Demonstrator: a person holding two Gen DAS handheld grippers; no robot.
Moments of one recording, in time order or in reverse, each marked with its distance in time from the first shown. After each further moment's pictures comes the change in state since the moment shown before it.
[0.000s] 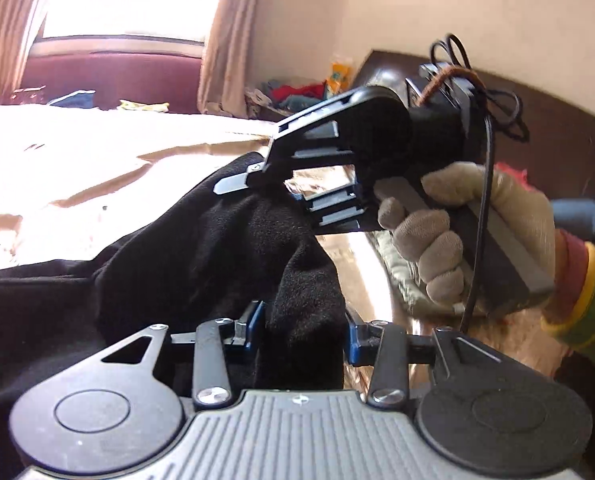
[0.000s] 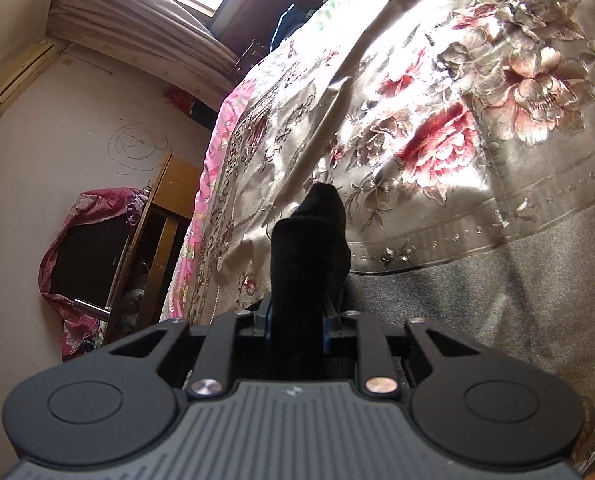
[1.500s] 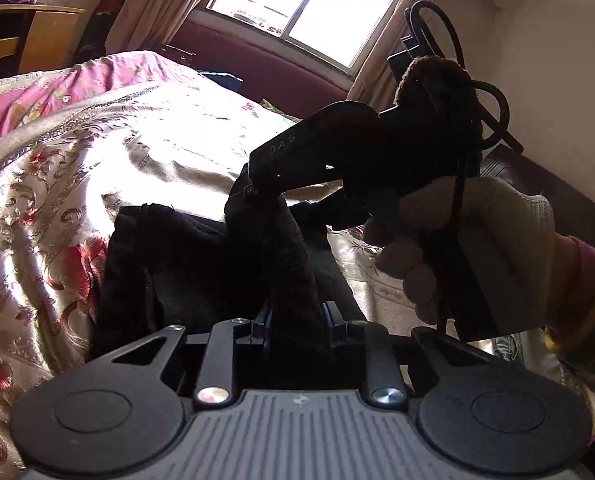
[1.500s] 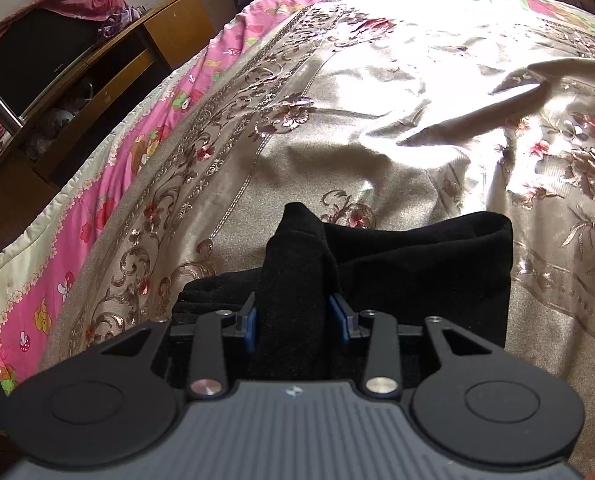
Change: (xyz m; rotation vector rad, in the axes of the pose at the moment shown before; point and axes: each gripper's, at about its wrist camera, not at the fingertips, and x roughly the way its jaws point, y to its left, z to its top) left arm -0.089 0.160 -0.042 -0.335 -0.106 0.200; right arm 0.219 0.179 -0.083 -0.529 0.245 -0.359
